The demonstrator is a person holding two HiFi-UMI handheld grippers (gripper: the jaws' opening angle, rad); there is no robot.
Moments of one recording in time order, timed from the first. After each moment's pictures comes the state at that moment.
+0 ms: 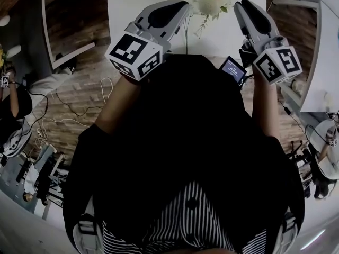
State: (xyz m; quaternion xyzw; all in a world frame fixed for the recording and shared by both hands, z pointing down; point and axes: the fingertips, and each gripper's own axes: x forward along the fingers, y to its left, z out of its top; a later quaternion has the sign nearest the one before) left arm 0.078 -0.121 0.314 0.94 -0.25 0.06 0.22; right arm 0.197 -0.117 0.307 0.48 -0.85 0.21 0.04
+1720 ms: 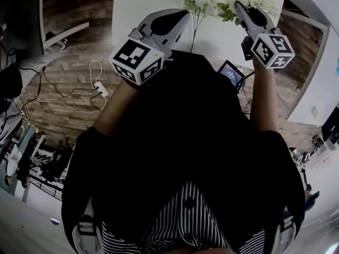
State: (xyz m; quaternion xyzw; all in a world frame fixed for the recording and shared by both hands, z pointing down) left arm 0.029 -0.101 0.358 0.91 -0.30 0.06 0.28; right arm 0.177 -0.152 0.410 0.44 -0.84 0.26 0.16
